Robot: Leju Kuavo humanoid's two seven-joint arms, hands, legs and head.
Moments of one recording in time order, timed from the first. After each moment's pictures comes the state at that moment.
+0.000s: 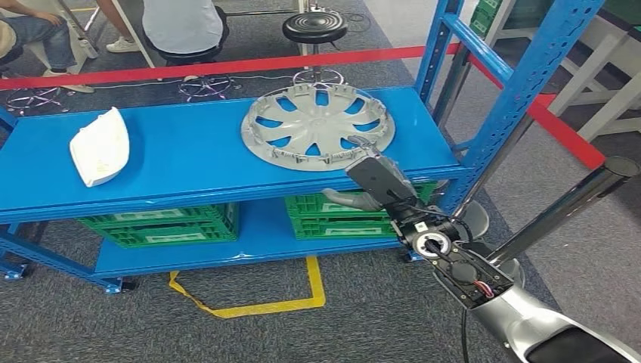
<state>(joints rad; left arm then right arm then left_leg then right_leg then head) -0.09 0.03 -0.10 -0.21 -0.06 0.08 0.12 -0.40 -0.06 0.45 -1.40 0.13 -0.45 -0.05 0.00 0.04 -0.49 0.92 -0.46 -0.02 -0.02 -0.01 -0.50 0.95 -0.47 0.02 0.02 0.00</state>
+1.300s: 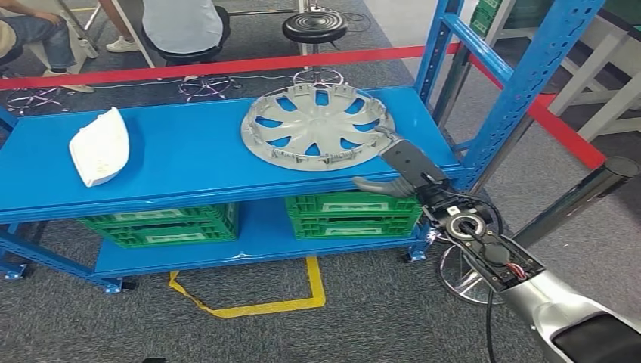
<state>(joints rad) -0.12 0.02 -0.14 -0.21 -0.06 0.06 0.10 -0.45 -0.19 0.42 -1.38 0.00 -0.35 -0.08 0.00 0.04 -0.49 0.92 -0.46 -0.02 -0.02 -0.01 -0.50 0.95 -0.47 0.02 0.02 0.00</state>
